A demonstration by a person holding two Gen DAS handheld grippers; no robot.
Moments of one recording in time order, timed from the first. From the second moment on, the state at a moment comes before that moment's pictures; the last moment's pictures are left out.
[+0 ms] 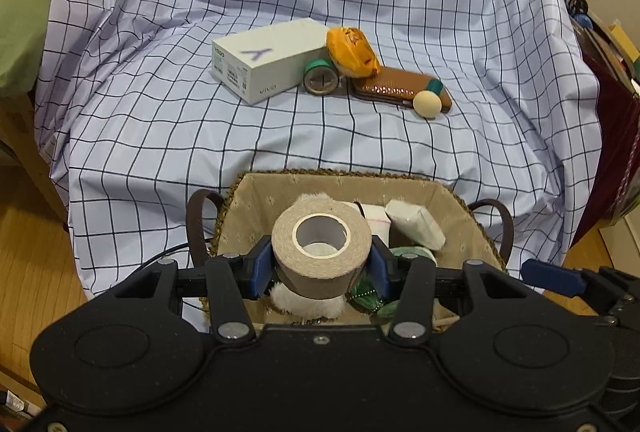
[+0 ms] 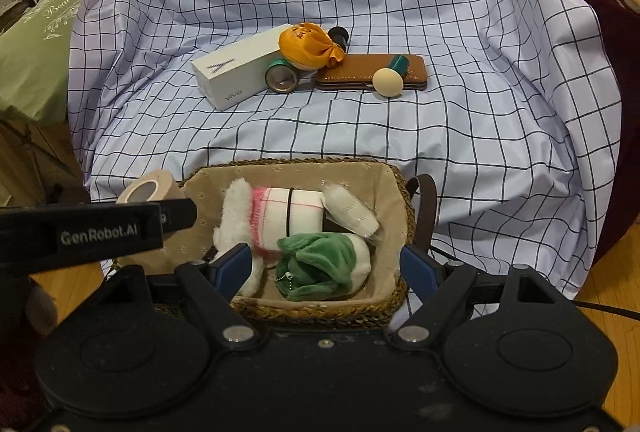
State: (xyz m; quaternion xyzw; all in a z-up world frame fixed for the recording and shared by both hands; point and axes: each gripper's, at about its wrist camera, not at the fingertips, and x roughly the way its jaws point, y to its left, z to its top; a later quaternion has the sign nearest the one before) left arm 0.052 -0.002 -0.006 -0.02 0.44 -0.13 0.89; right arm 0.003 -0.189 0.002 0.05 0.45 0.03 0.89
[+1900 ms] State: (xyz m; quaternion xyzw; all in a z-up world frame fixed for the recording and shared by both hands) left arm 0.081 -0.007 -0.015 0.03 0.45 -0.09 0.89; right arm 0.039 -0.204 -0.010 0.07 0.48 0.02 0.87
